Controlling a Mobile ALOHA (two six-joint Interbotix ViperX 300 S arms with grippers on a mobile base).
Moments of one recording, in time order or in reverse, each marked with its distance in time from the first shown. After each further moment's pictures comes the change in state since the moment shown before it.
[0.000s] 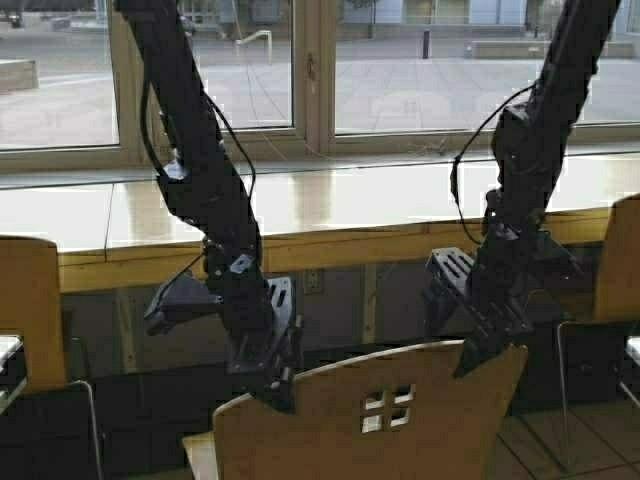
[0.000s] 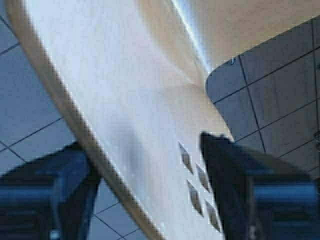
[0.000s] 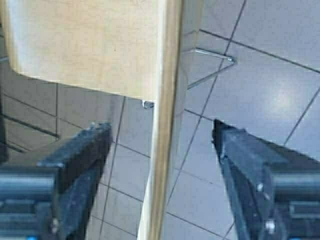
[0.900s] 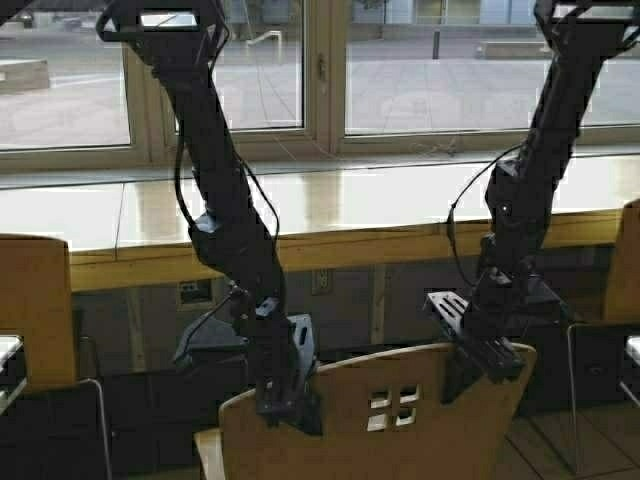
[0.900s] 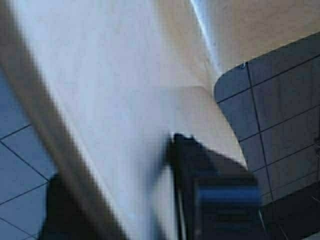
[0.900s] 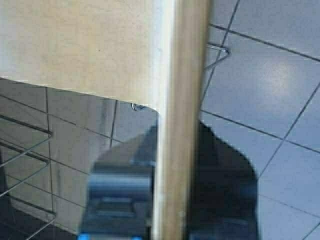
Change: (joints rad) left arm -0.006 0.169 -0.163 -0.011 0.003 -0.028; right arm -0.031 0.202 -0.189 -0.031 0.066 0.021
